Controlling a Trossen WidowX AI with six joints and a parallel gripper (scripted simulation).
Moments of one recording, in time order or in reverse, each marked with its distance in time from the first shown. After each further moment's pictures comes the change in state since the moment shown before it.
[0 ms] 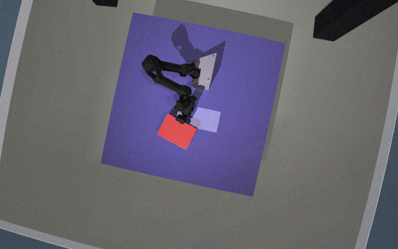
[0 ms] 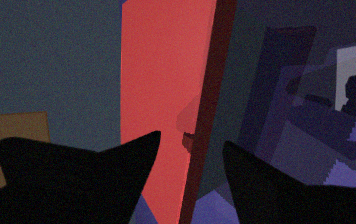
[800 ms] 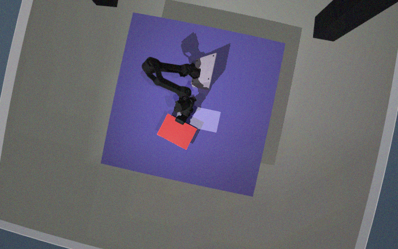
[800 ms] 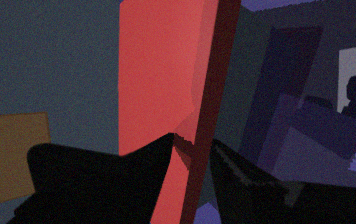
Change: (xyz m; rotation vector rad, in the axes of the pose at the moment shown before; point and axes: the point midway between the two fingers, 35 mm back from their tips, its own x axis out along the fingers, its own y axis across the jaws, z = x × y) arm 0.010 0.000 0.002 -0.001 -0.004 0.006
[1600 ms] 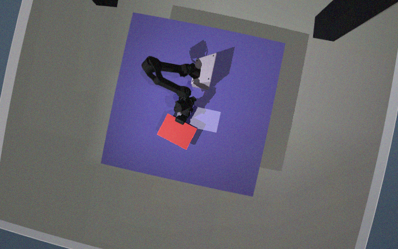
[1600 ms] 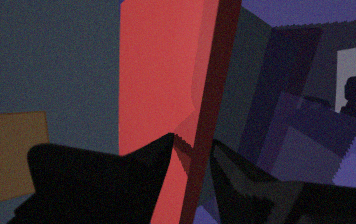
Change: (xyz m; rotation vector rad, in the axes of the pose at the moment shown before) arm -0.002 0.002 0.001 -0.004 0.001 -0.005
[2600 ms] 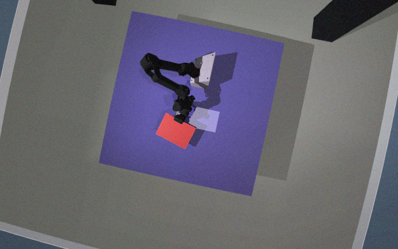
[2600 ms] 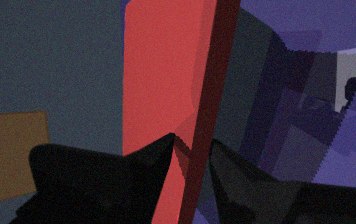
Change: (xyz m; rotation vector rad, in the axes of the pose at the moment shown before) arm -0.004 0.004 0.001 -0.002 0.000 -0.001
